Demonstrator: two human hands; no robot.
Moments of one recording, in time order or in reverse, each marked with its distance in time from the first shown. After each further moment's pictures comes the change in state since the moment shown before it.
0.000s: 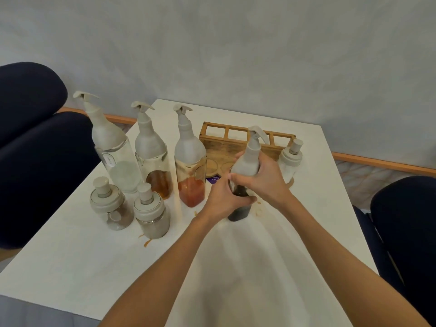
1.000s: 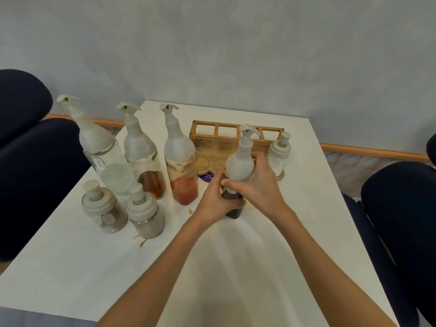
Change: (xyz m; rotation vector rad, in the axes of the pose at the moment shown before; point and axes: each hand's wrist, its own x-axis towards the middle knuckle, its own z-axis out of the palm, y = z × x) left_hand -0.017 -0.012 0.001 -0.140 -0.068 0.097; right_hand -0.032 0.003 0.001 0.014 0.127 0.098
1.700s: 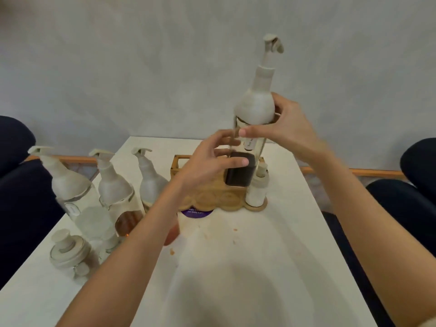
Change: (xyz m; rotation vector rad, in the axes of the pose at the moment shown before) left_hand 0.072 0.150 -0.011 0.091 -0.155 0.297; right_hand 0.089 -0.085 -0.151 0.143 -0.006 -0.227
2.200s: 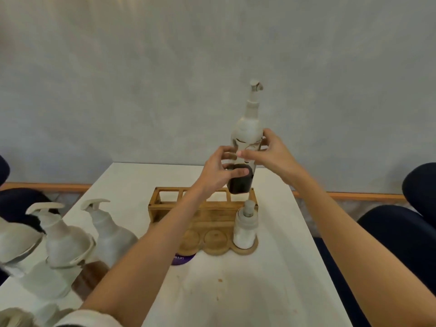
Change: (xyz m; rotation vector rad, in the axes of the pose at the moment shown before) left_hand 0.144 -0.043 0.041 0.022 0.081 -0.034; right_hand 0.094 0.110 -0.023 -0.015 0.019 0.151
